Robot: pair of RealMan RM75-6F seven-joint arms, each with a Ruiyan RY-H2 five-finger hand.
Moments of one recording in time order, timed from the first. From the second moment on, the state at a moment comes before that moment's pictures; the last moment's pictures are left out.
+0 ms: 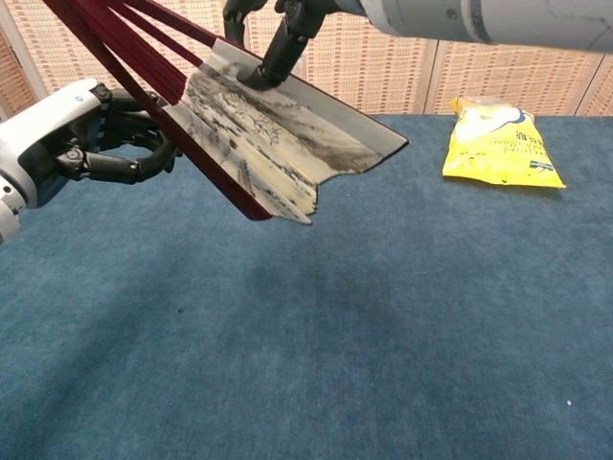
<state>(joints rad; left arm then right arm) -0.49 -1.62 -0.19 -1.56 1.43 1.28 -0.33 1.17 -1.42 0.37 -2.03 -0.54 1.16 -0.73</state>
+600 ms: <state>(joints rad) -0.51 -1.59 -0.19 -1.59 1.40 1.22 -0.35 1.18 -1.42 0.35 -2.02 -0.55 1.18 -0.70</state>
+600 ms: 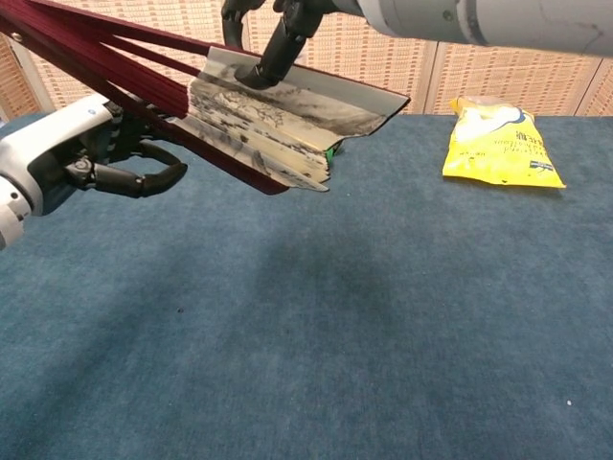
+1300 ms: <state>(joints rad) -0.50 -1.66 -0.25 -1.58 1.36 1.28 -0.36 1.17 -1.45 0.37 -2.01 -0.59 1.22 -0.64</state>
